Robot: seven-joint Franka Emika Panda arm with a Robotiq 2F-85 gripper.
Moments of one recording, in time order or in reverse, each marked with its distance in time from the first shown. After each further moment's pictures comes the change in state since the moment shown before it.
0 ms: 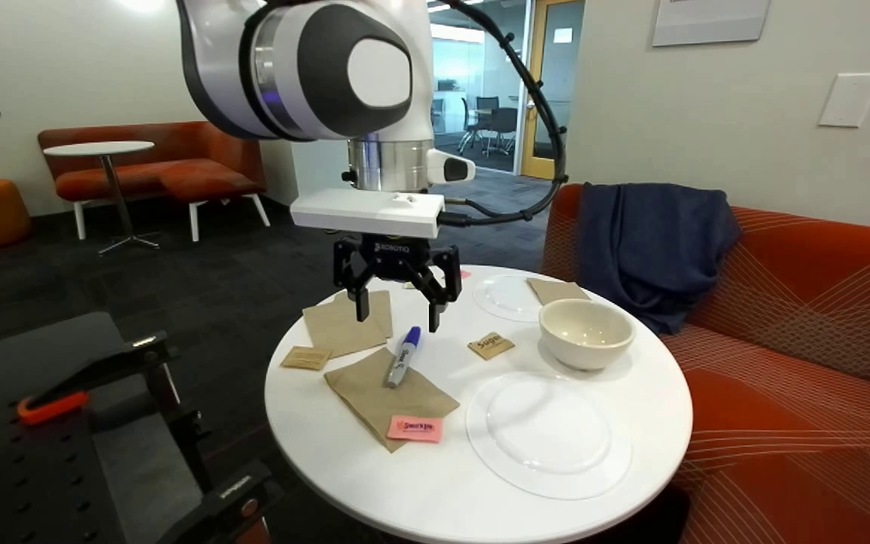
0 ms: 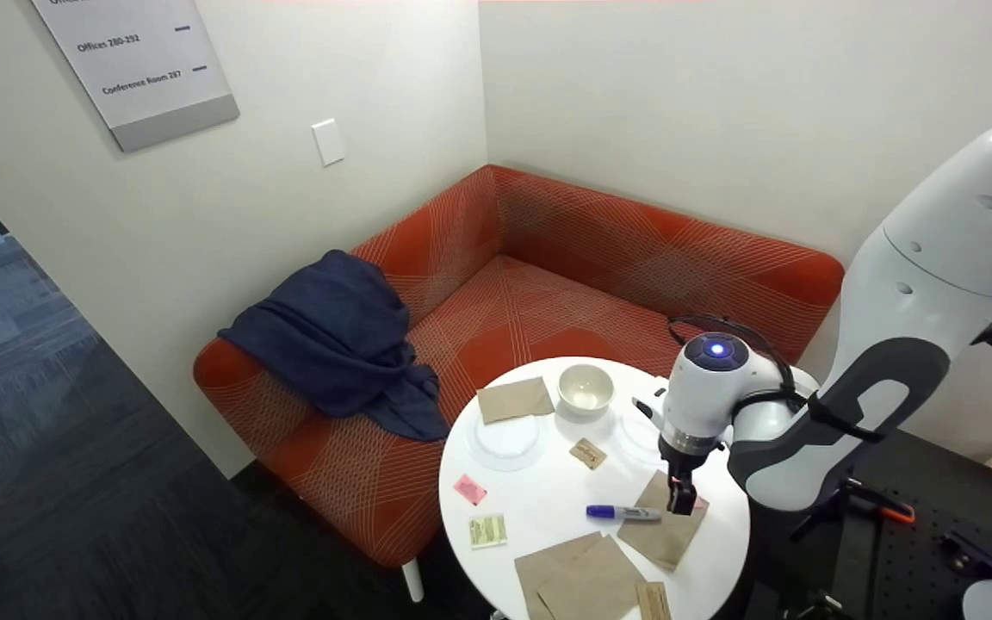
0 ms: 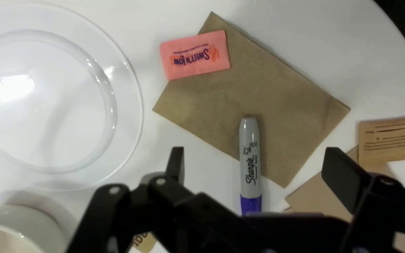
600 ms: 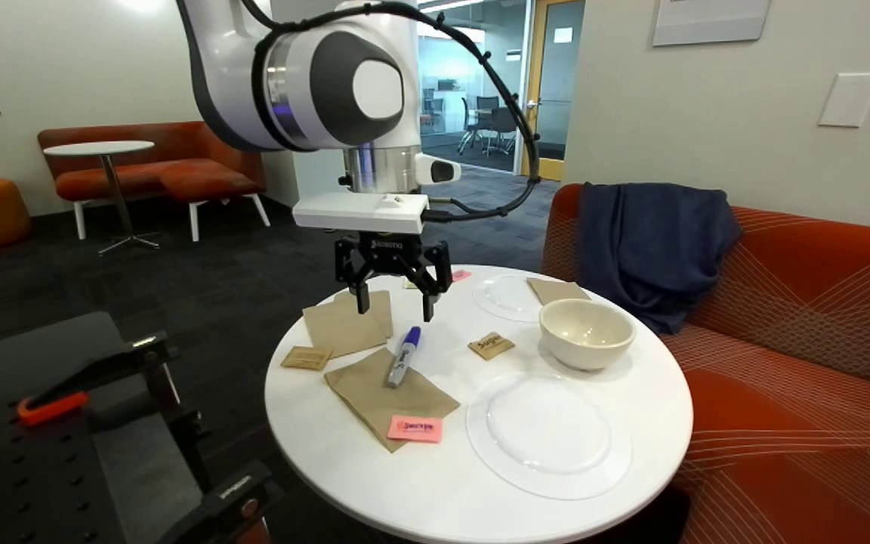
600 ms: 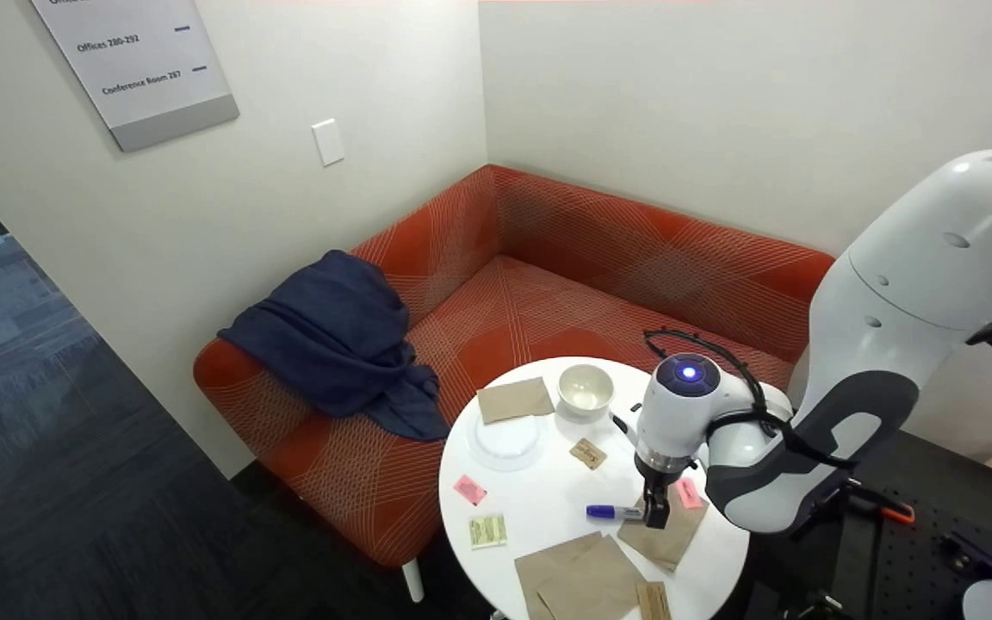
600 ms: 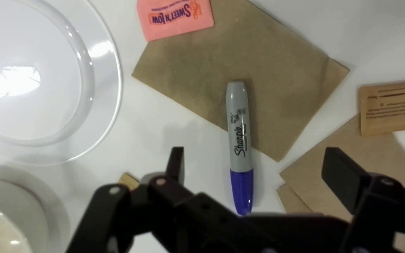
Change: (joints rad) arm 0.136 0.073 -0.055 0.088 -0.009 0.000 0.118
